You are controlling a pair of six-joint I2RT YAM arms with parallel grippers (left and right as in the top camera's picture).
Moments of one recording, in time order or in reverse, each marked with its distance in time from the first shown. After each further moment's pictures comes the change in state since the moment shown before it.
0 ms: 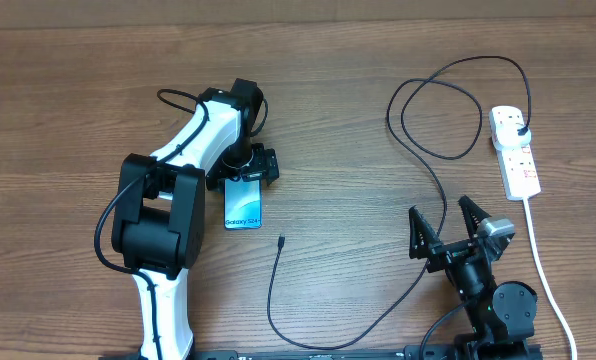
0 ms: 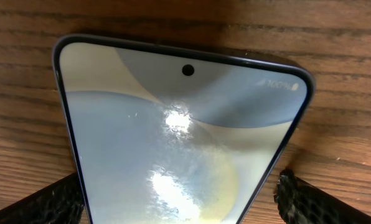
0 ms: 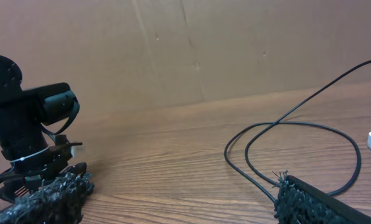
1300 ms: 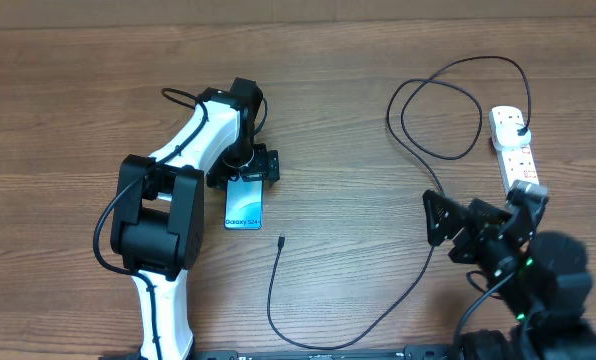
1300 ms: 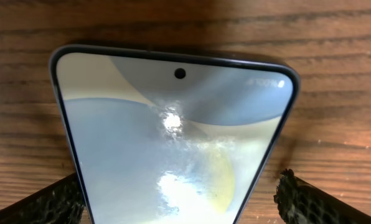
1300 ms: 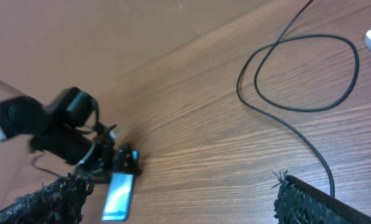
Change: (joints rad) left arm 0.000 -0.008 -0.004 0.006 0.035 0.111; right arm 0.000 0.495 0.738 -0.689 -0.043 0.262
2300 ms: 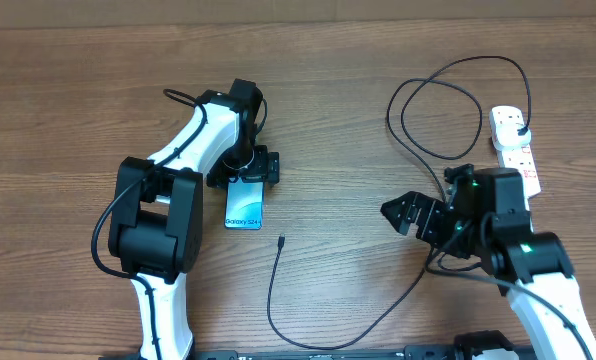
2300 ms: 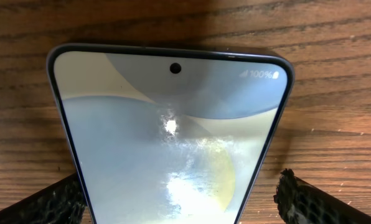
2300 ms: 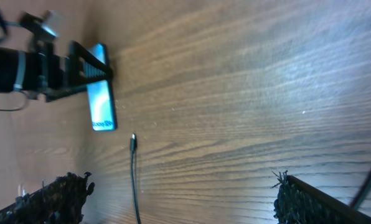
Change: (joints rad) left arm 0.000 -0.019 -0.028 0.026 0.003 0.049; right arm 0.000 0.505 -0.014 -0.082 -0.274 0.001
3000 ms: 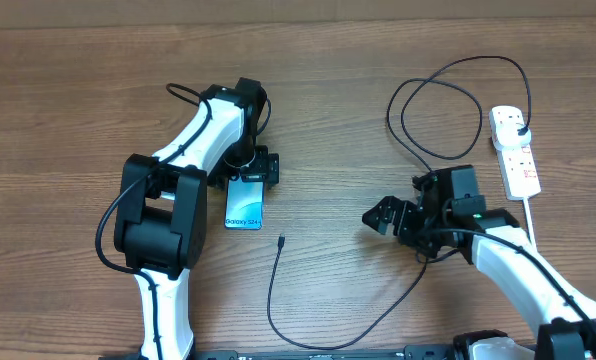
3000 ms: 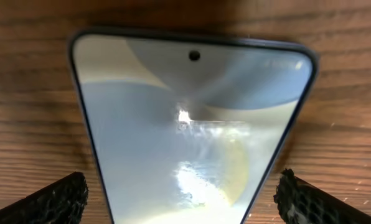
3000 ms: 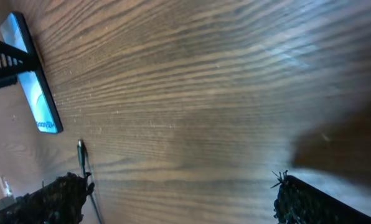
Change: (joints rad) left arm -0.013 0.027 0.071 -0.092 -0.053 -0.023; right arm 0.050 0.358 -0.135 0.329 -0.036 0.013
